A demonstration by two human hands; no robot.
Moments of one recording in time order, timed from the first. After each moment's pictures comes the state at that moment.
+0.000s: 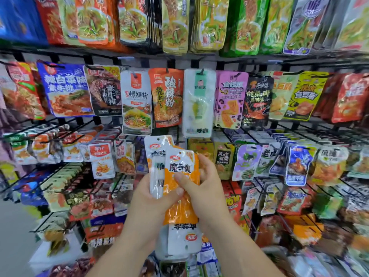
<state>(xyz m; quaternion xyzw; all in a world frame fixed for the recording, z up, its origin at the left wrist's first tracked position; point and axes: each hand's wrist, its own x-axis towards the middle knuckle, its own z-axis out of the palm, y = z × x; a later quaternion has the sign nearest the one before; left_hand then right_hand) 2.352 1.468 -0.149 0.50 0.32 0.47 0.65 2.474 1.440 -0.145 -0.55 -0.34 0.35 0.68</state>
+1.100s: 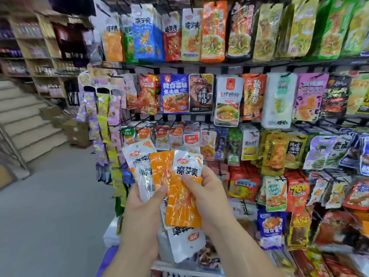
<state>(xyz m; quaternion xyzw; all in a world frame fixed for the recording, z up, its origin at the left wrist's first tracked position) 2.068 1.440 -0.153 0.40 0.39 0.58 0.59 2.201 1.430 -0.149 -0.42 -0.39 0.46 0.68</state>
